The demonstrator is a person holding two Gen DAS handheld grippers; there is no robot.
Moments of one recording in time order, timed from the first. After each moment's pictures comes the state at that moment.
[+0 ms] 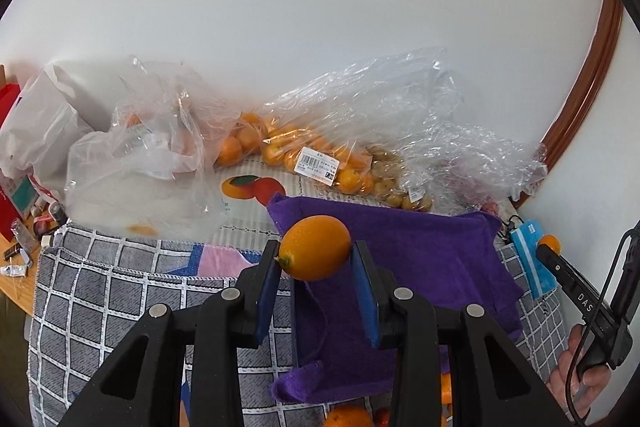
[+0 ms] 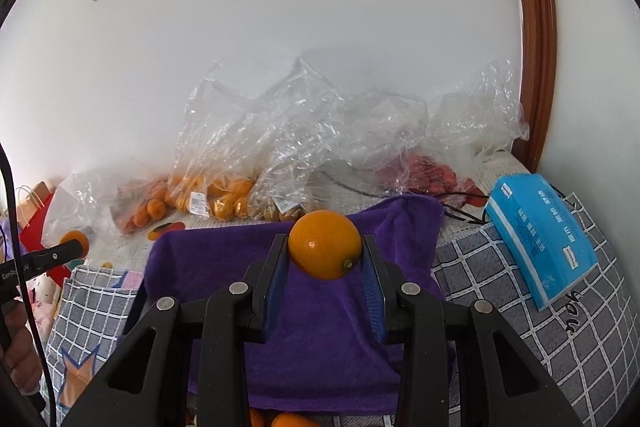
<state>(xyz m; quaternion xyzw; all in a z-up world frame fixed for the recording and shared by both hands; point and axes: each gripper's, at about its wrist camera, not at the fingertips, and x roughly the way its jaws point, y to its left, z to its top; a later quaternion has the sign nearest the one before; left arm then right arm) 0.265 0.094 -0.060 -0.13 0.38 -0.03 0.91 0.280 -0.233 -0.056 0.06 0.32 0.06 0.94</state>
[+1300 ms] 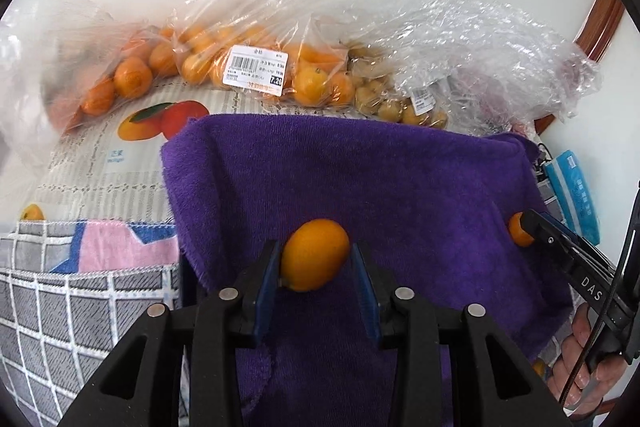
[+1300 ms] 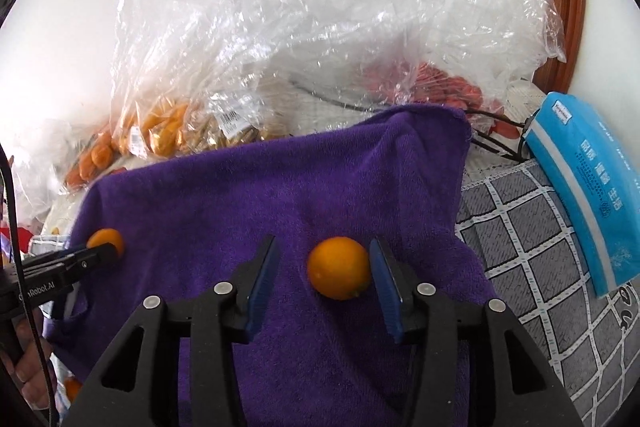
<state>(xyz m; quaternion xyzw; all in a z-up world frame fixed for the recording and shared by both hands) 0.341 0.015 -0.139 -0.07 0.49 -0.06 0.86 0.343 -0.238 -0.149 0.06 0.42 0.05 0.90</state>
